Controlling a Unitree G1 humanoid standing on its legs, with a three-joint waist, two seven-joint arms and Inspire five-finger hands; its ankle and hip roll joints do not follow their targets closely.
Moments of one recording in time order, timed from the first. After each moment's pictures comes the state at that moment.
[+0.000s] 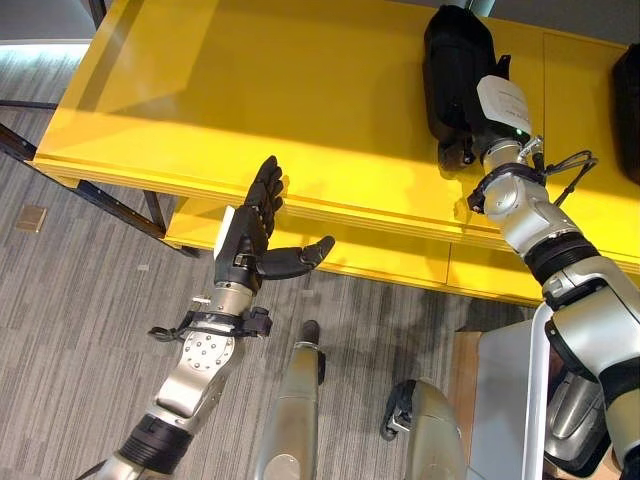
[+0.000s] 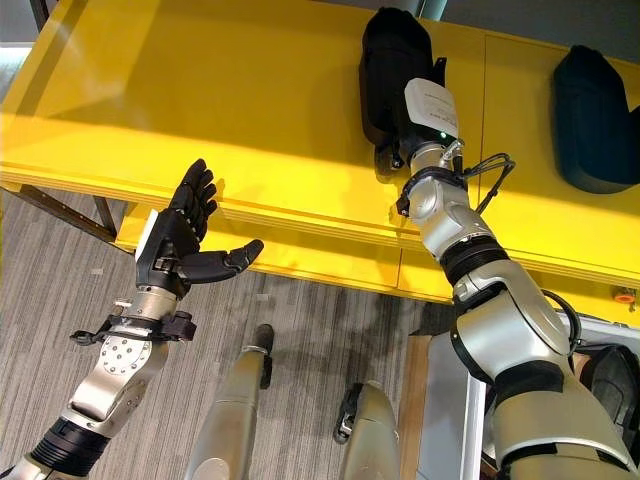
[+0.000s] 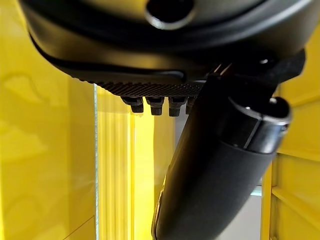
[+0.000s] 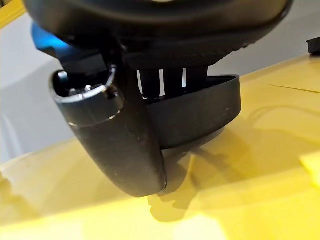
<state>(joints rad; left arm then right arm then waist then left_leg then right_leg) -0.18 0.57 -0.28 -0.12 -0.46 -0.22 0.24 -1.23 -0.57 0.67 0.99 -0.22 0.00 -0.34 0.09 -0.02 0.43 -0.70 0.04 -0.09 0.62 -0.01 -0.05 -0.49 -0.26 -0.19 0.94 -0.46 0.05</state>
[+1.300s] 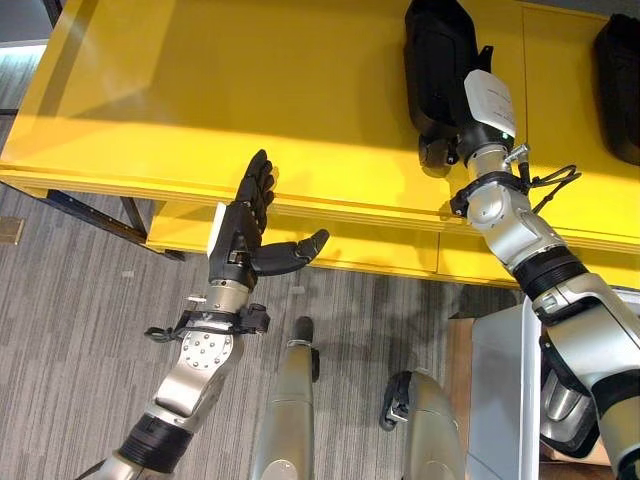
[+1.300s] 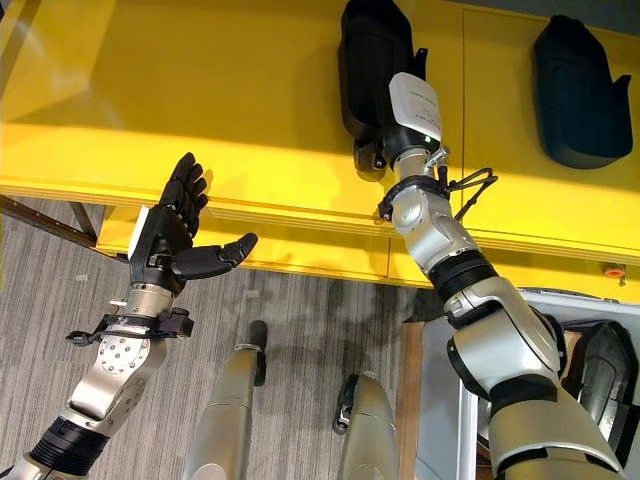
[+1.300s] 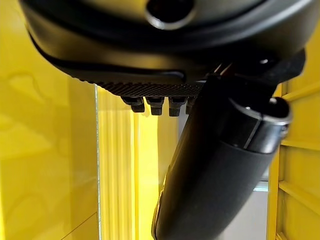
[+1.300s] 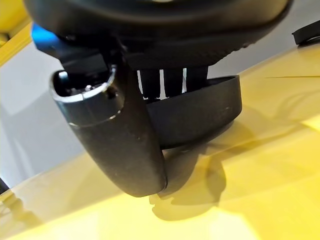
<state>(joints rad) -0.19 0.57 -0.27 -0.12 -0.46 -0.23 0.28 -1.13 -0.56 0.58 0.79 -0.24 0.02 -0.39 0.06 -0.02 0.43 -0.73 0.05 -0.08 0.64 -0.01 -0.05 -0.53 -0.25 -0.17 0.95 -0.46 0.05</state>
